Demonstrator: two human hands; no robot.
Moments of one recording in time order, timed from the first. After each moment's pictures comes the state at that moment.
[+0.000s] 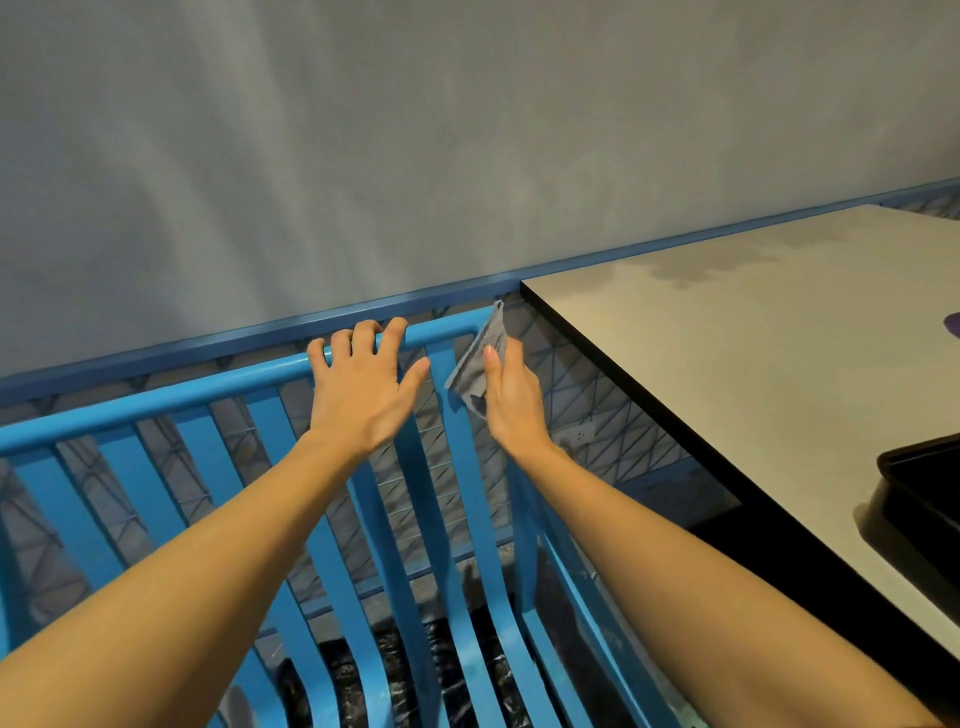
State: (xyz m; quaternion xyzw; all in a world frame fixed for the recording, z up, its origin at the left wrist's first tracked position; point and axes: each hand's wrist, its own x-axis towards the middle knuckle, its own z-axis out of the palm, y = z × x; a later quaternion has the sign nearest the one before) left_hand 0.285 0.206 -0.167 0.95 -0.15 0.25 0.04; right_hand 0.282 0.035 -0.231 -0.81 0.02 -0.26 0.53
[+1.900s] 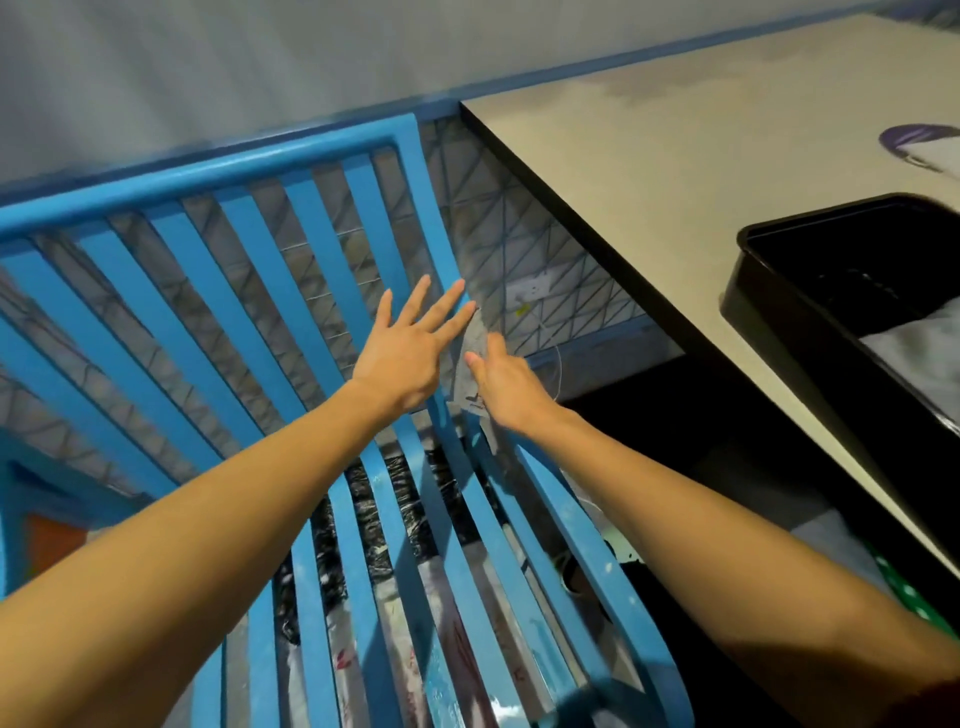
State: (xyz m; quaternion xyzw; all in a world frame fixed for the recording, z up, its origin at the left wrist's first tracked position) left_hand 0.177 0.142 -0.274 0.93 -0.35 0.07 -0.09; right_hand 0.123 -0.005 -0.311 -0.90 0.07 0.04 0.42
